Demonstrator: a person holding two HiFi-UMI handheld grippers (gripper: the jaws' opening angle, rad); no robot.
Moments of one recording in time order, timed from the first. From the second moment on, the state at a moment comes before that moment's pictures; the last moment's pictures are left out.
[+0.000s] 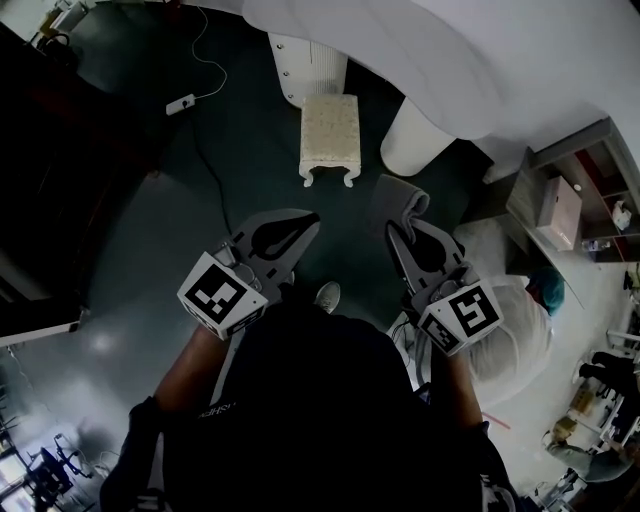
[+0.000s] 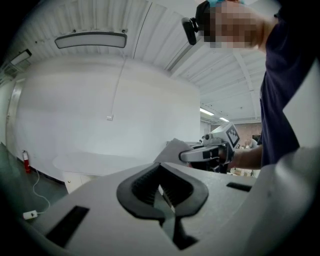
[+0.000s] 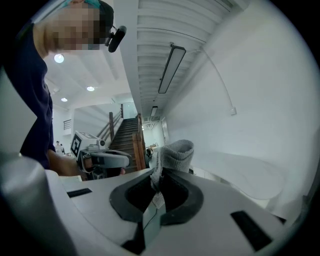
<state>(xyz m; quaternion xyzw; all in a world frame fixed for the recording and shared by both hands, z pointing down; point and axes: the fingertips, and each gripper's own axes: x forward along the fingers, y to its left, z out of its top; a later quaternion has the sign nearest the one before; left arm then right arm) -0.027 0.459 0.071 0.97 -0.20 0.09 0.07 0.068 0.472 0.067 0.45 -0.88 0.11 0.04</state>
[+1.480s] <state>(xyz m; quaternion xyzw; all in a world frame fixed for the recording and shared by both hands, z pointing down) -0.048 0.172 0.126 0.97 -0.20 0.08 0.13 0.048 0.204 0.123 0.45 -0.87 0.17 0.10</state>
